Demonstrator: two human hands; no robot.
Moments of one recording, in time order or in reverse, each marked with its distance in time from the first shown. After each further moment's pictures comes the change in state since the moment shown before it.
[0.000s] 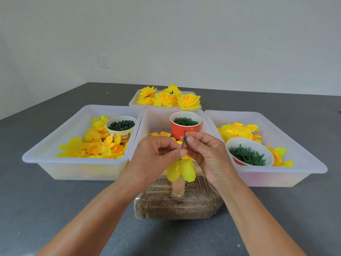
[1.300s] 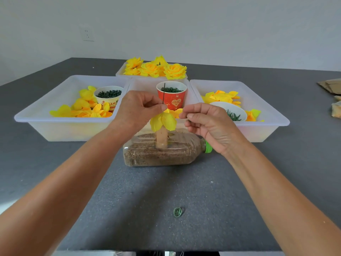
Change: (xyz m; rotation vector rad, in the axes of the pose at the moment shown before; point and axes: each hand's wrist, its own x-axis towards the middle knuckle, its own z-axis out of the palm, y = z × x) left_hand -0.008 0.006 0.007 0.279 0.119 -0.006; right_hand -0.068 -0.041 -0.018 -0.222 -0.060 0.081
